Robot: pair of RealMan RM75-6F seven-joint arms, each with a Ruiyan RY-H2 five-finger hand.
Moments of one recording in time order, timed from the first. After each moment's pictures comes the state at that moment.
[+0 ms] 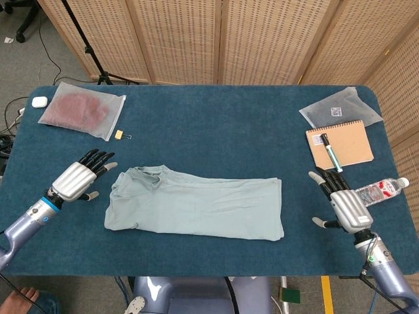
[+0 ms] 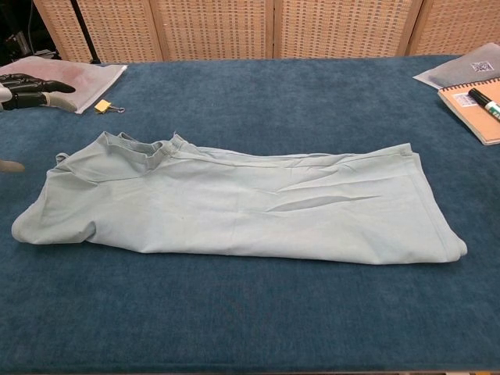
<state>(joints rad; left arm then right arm) -0.60 -1.55 0.13 -0.56 1.80 1.29 -0.52 0.37 -1.15 0.02 -1.52 -1.51 1.25 0.26</state>
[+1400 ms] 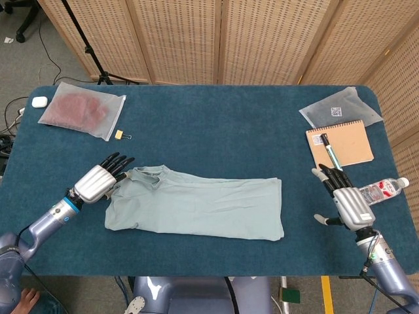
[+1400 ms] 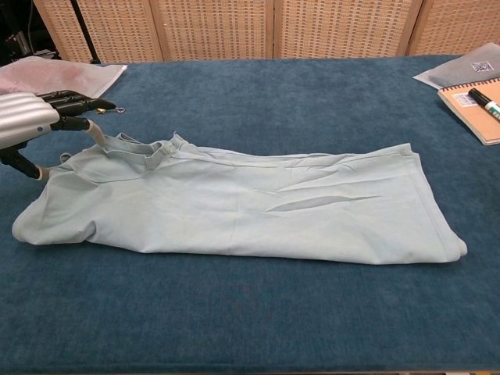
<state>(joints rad) -0.61 -1.81 0.19 -0.19 1.80 1.36 -0.64 0.36 -1.15 0.05 -1.51 -1.51 1.23 0.27</state>
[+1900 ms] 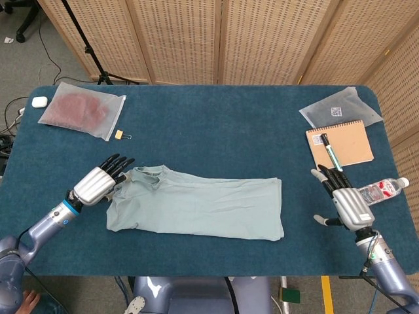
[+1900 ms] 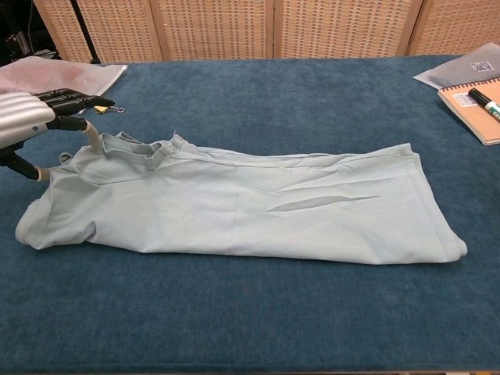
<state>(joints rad) -0.59 -1.83 0.20 -0.16 1.79 1.41 -0.67 0.36 -1.15 0.05 -1.51 -1.51 1.22 0.27</state>
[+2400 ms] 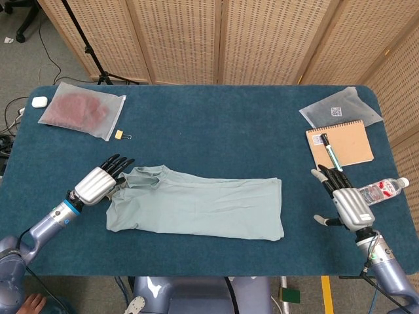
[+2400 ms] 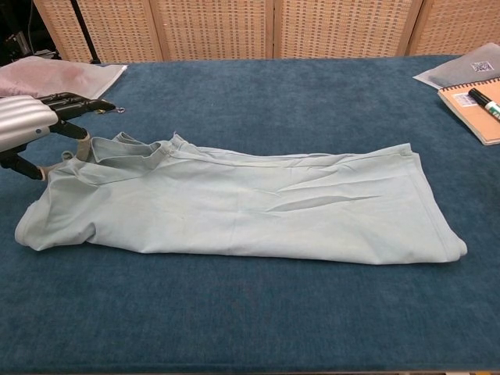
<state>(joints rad) -0.60 -1.84 0.20 -0.16 1.78 1.39 -0.67 0.36 -1.15 0.05 -1.51 -1.52 1.22 0.27</state>
